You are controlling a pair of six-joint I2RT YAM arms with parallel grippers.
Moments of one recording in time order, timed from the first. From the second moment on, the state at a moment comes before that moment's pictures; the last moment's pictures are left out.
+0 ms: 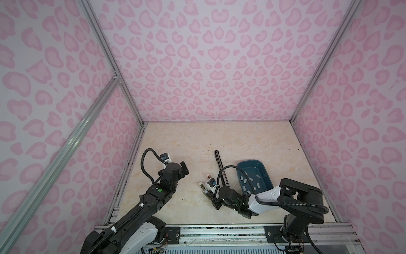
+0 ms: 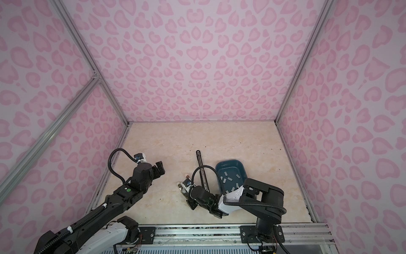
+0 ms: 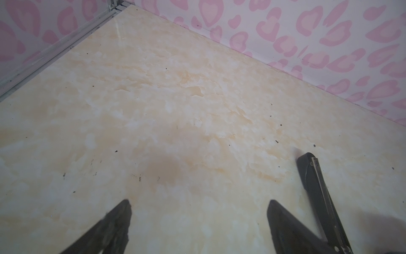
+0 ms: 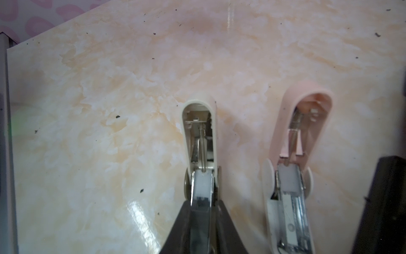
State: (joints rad) left arm -0.47 0.94 0.46 -0.12 -0.45 -0.62; right arm 1.18 1.72 0.56 0.56 0.18 0.27
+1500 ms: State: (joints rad) left arm -0.46 0.95 0.46 -0.12 -0.45 -0.62; right arm 1.19 1.63 0.52 0.54 0.20 0.31
